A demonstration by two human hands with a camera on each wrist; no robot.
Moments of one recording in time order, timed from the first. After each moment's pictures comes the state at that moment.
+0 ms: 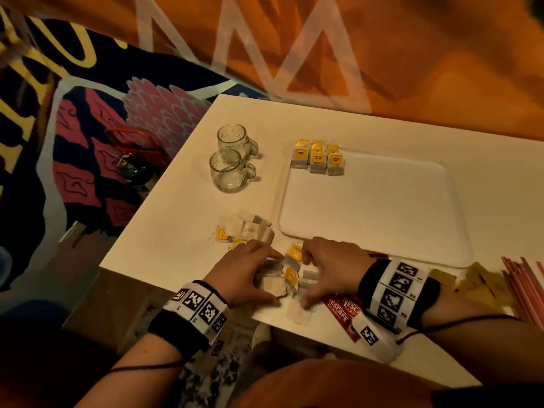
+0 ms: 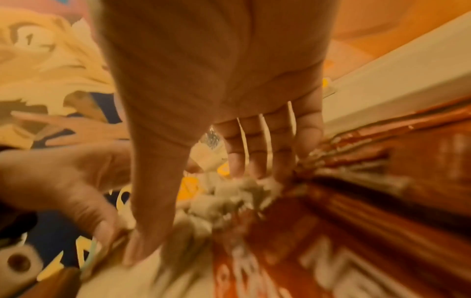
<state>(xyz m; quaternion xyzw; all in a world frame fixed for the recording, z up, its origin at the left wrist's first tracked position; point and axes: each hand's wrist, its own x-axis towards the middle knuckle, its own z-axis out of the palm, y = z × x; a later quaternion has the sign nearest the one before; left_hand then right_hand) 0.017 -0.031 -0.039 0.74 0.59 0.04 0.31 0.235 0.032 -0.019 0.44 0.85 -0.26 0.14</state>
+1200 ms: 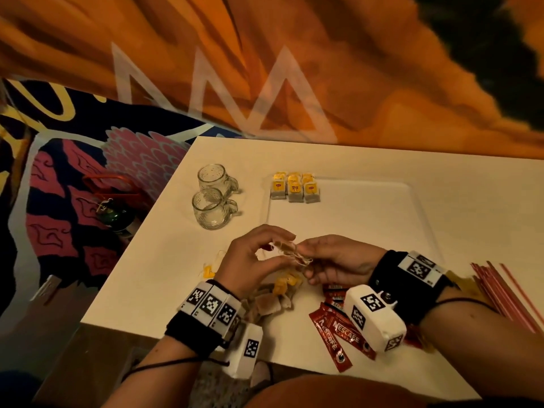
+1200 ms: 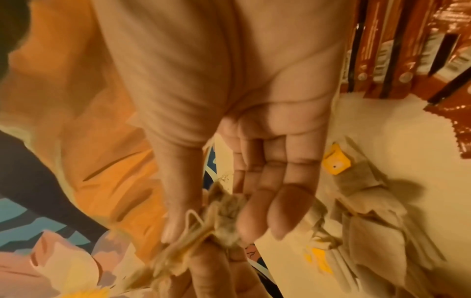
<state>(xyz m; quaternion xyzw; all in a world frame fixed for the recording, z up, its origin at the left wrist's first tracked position) 0.056 0.012 0.012 0.67 0.47 0.44 0.38 0.255 0.058 0.022 0.38 0.38 -0.83 -0.15</state>
